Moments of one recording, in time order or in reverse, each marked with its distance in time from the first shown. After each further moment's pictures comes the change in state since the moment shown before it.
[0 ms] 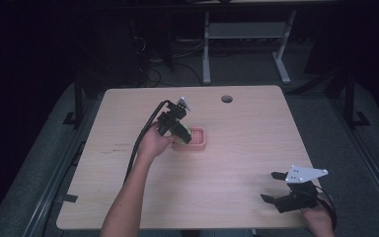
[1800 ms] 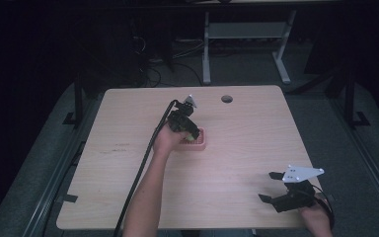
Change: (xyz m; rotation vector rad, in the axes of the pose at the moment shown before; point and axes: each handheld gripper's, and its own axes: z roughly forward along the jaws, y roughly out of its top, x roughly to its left) left arm 0.010 0.029 0.048 0.012 -0.016 -0.134; right arm 0.000 0.002 0.006 0.011 0.005 -0.008
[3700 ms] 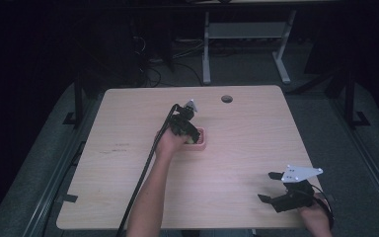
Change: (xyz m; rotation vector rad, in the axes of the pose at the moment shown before) left arm 0.001 -0.004 0.016 0.027 0.034 -0.012; right arm 0.001 0.001 0.002 0.006 0.003 -0.004
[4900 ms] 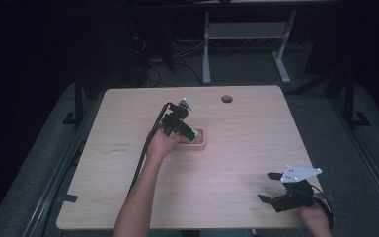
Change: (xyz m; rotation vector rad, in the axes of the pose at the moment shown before) left arm -0.002 -0.022 -0.036 -0.097 -0.011 0.043; right arm 0.000 -0.001 0.002 0.013 -0.003 0.007
